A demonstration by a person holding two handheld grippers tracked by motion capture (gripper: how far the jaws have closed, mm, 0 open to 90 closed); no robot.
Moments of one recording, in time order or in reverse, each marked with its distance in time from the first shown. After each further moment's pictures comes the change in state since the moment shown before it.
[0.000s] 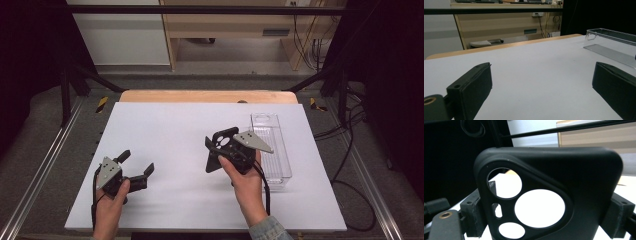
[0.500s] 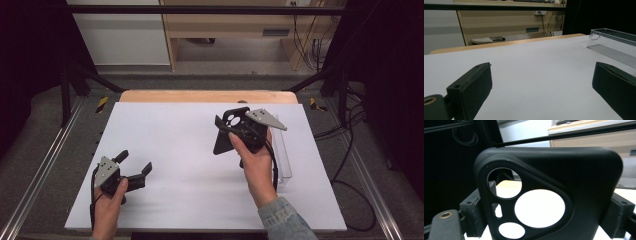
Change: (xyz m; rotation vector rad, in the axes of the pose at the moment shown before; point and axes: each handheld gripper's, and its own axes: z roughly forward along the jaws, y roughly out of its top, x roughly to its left) left arm 0.006 -0.002 -0.001 0.011 0.016 -0.027; right arm -0.026 0.051 0.007 -0.016 -0.057 0.017
